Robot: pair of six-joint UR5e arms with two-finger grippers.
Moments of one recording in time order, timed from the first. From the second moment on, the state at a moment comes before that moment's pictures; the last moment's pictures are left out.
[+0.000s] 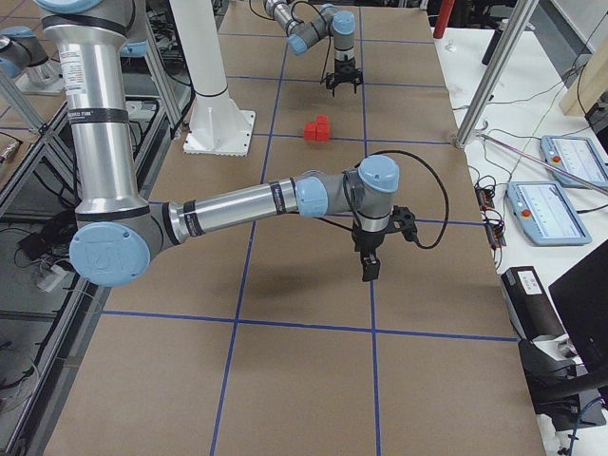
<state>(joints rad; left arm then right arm) -0.70 -2.21 -1.64 -1.54 -1.93 0.27 1.39 -1.48 1.75 -1.66 2.21 0.07</state>
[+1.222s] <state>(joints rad) -1.50 -1.57 -1.79 -1.59 -2.24 -0.08 1.49 -1.50 1.72 -1.66 2.21 0.04</state>
